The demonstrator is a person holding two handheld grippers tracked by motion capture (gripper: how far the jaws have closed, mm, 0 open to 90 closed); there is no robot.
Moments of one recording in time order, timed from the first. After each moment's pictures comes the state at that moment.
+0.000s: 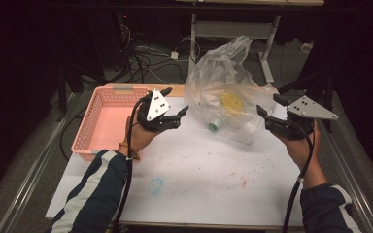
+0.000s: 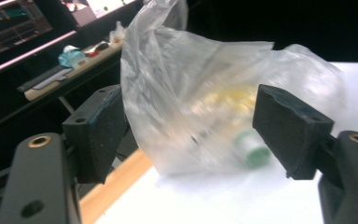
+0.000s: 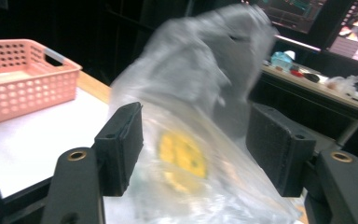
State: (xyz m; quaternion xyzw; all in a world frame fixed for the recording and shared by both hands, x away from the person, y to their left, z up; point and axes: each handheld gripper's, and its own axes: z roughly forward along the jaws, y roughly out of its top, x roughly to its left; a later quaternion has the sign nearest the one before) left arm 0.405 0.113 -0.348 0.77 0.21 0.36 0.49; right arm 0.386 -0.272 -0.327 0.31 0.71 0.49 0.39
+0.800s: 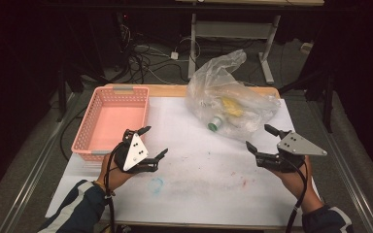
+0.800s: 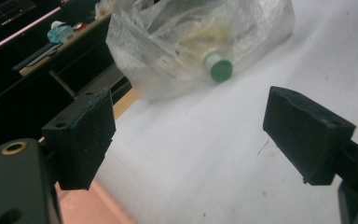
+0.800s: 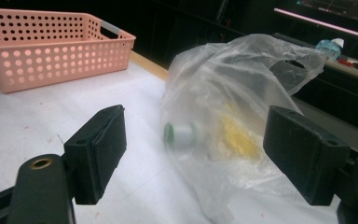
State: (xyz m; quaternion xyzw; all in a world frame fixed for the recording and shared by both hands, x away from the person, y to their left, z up) left arm 0.329 0.163 -0.409 0.80 0.19 0.36 0.44; right arm 0.335 -0.263 -0.384 0.28 0.75 0.49 0.35
